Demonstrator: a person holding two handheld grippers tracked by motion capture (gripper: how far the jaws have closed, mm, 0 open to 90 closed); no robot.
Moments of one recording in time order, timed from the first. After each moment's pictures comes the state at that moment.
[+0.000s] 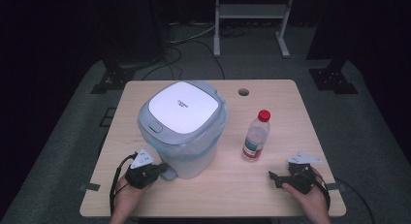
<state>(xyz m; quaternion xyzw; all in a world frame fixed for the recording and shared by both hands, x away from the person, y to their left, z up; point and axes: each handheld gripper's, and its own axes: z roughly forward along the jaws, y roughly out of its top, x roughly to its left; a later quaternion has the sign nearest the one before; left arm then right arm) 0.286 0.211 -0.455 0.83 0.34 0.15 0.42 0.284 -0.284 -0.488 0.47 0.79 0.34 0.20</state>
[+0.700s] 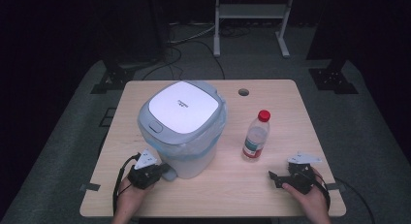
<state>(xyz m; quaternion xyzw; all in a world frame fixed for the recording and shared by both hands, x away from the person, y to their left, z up) 0.285 0.206 -0.457 0.83 0.35 0.16 0.41 0.284 -0.284 -0.488 0.47 0.79 0.34 0.20</state>
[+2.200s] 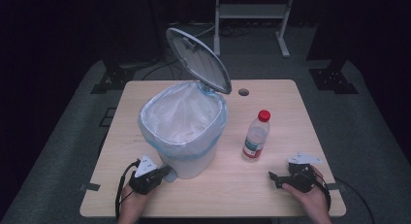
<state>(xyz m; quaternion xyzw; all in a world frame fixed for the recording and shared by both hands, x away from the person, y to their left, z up) 0.276 0.207 -0.479 0.81 0.36 0.18 0.43 0.283 -0.284 -0.487 0.47 0.79 0.34 0.20</state>
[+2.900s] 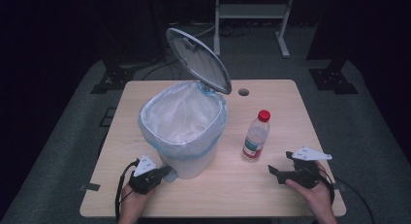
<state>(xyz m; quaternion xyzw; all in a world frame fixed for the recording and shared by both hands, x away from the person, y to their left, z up) 0.277 0.209 -0.479 0.81 0.36 0.18 0.43 0.282 -0.285 -0.455 0.43 0.77 0.43 0.20</state>
